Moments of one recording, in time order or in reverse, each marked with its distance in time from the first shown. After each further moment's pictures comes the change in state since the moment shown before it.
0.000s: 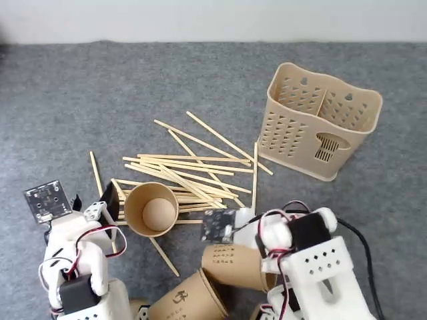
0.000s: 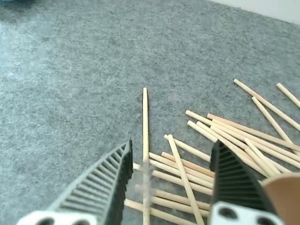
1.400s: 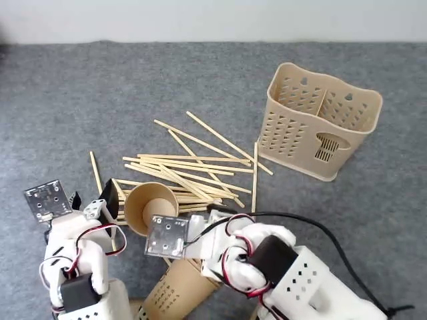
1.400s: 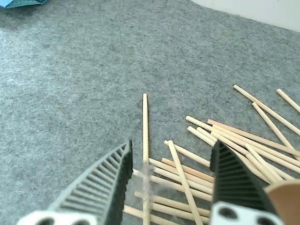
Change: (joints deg) left arm 0.0 0.0 1.6 -2.5 0.0; right arm -29.4 0.1 -2.2 -18.9 -30.6
